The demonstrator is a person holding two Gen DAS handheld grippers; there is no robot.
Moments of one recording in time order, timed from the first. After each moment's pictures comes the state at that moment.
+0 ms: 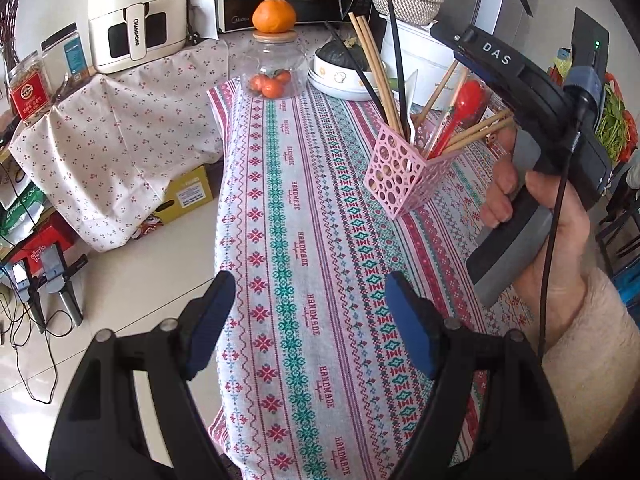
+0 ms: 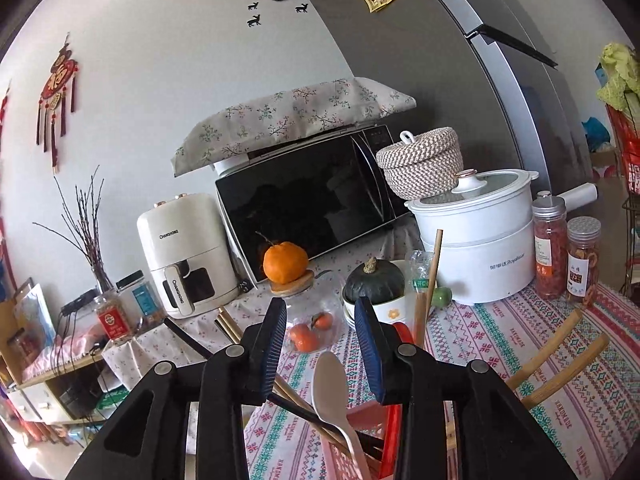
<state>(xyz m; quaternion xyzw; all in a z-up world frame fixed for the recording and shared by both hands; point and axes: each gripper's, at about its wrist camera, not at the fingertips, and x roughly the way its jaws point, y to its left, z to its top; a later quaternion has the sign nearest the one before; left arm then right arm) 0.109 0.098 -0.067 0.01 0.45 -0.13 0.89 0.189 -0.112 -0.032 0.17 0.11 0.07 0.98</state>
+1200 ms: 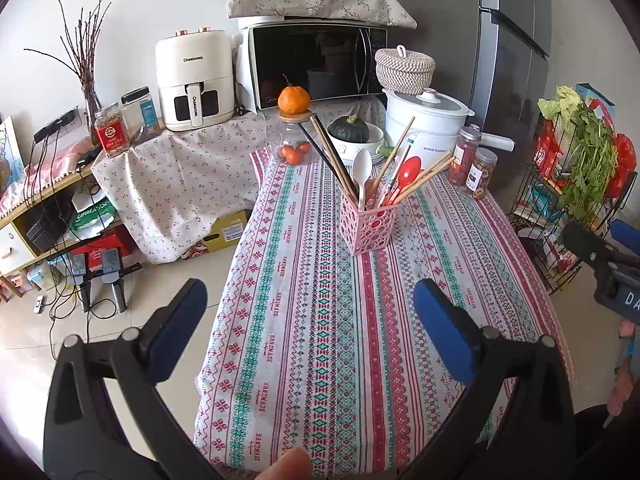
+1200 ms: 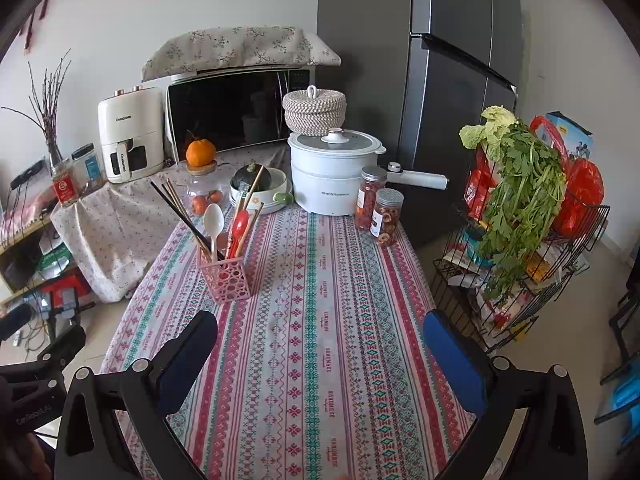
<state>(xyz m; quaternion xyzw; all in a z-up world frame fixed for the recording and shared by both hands) -0.005 0.021 0.020 0.01 0.35 -0.01 0.94 -0.023 -0.202 0.055 0.00 0.33 -0.06 0.94</state>
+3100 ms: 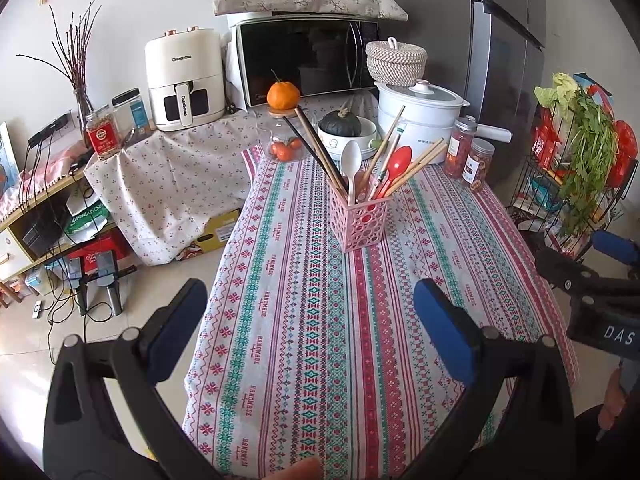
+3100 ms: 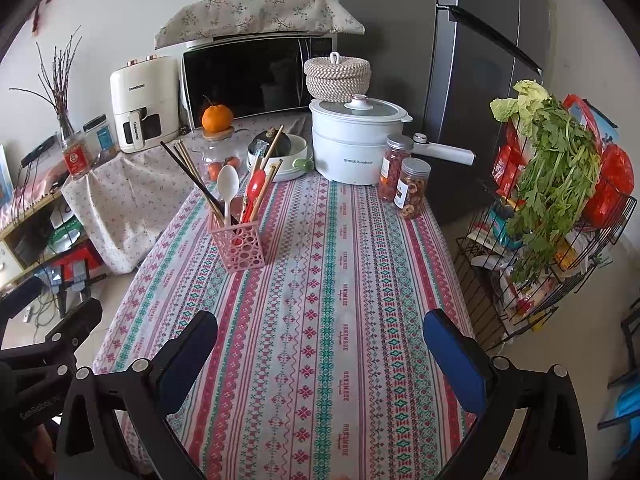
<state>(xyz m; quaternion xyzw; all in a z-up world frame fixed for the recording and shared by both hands) -0.001 0.001 0.009 0.02 0.35 -0.01 0.94 -0.007 -0.199 0.027 0.00 0.38 -0.02 0.93</state>
